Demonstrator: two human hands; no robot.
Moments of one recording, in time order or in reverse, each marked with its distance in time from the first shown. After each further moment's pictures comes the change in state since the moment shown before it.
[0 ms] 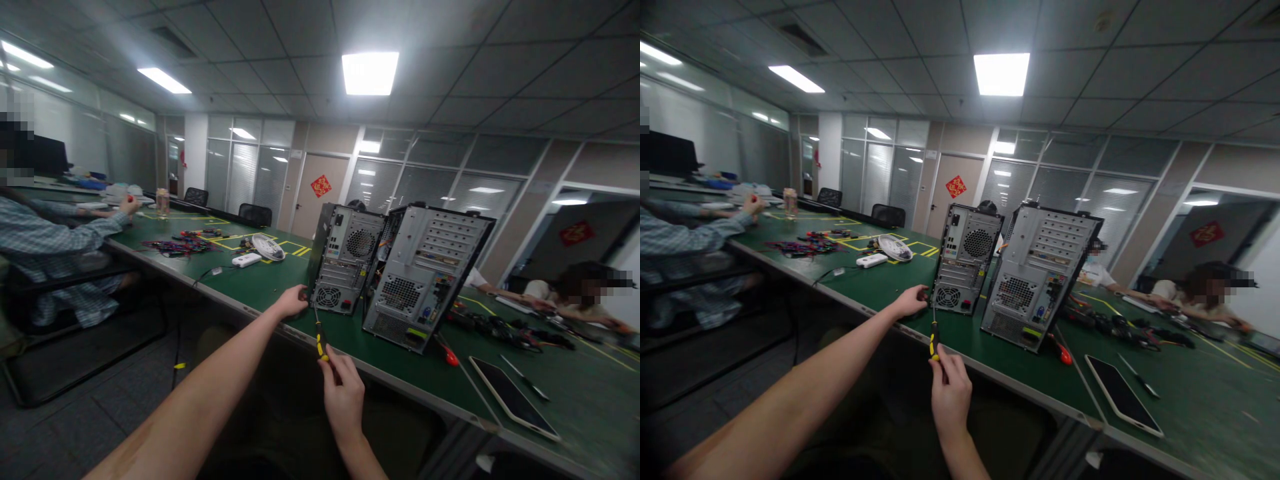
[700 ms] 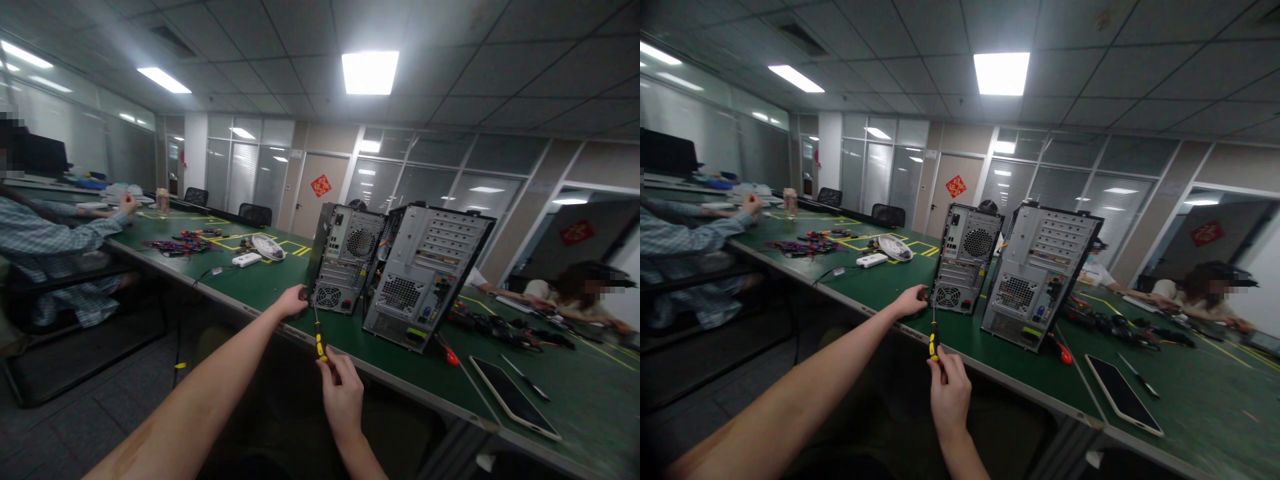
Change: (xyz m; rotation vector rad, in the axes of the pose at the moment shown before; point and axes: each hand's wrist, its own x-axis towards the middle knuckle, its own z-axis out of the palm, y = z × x) left_hand 0.000 0.001 0.000 0.005 -0.013 -0.010; right_hand 0.000 -0.004 -0.001 -0.029 -0.016 -0.003
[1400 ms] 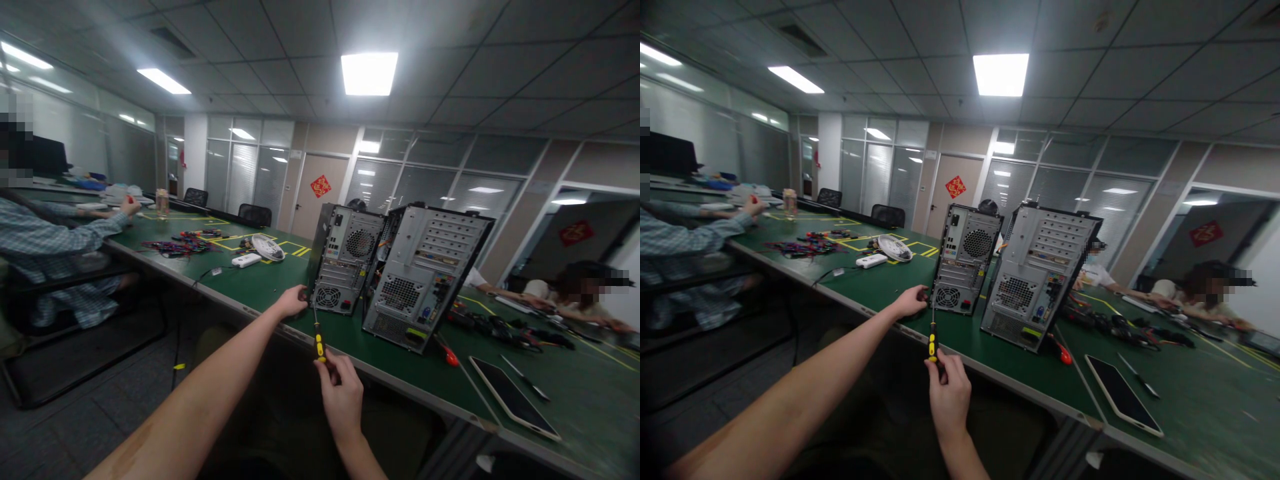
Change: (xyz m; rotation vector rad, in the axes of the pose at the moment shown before) left_hand -0.001 0.001 -0.001 0.003 -0.002 -0.001; right_hand 0.000 -0.002 -0.001 -0.027 0.001 0.012
